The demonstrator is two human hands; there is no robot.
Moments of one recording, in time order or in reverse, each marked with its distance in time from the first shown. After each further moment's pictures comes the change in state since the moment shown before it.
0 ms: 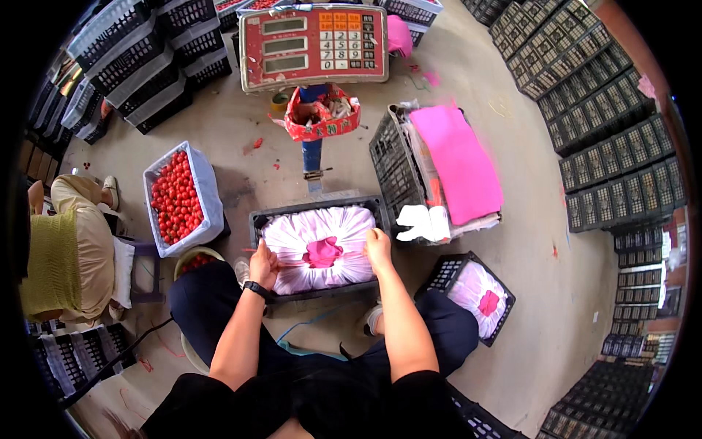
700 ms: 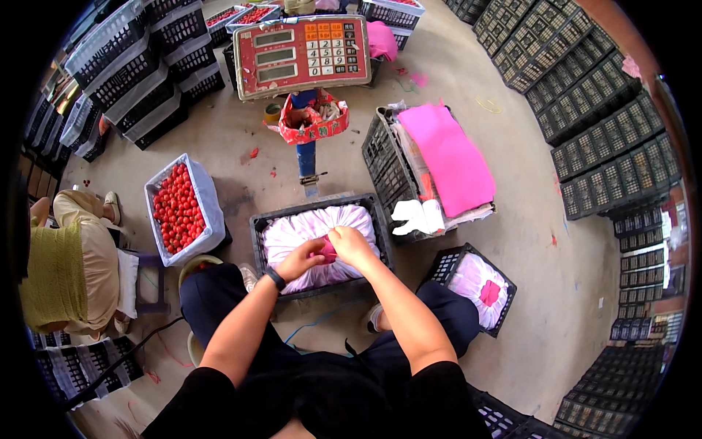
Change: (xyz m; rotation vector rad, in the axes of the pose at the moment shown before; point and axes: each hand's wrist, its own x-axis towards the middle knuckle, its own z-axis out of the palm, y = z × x) left_hand -0.012 0.002 0.062 0.820 -0.694 0.249; right_hand -0.052 -0.074 0.043 -0.660 -0.359 -0.401
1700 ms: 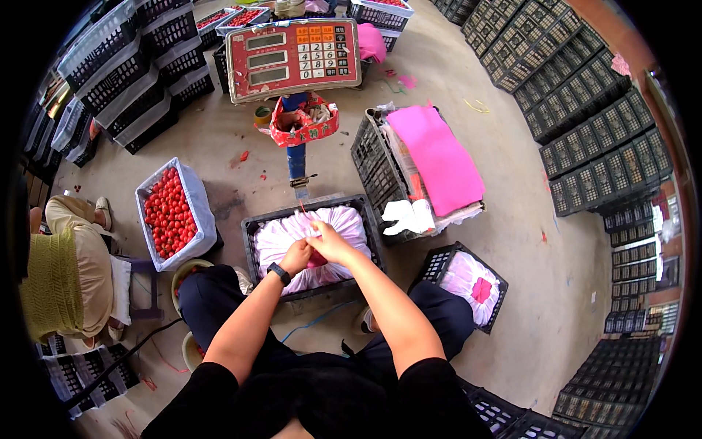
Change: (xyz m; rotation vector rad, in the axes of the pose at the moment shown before) left_hand 0.025 -0.024 0.012 0.185 0.160 -0.081; right_hand 0.028 0.048 0.044 0.116 -0.066 -0.173
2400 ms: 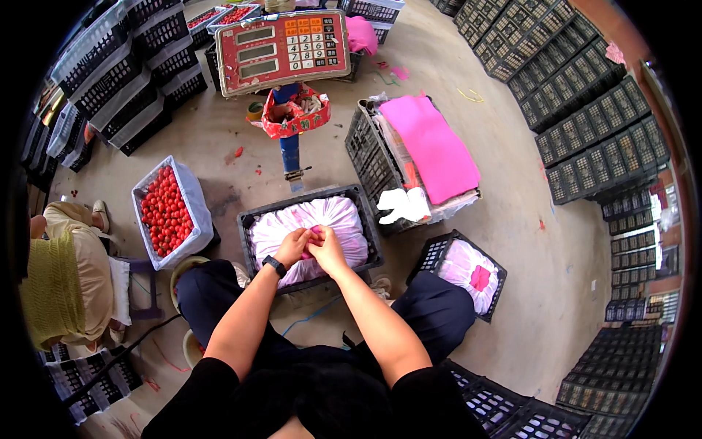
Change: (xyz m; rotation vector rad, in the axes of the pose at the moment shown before) left_hand 0.004 -0.027 -0.002 -0.165 0.009 -0.008; right_hand -0.033 -0.006 0.040 0.551 0.305 0.329
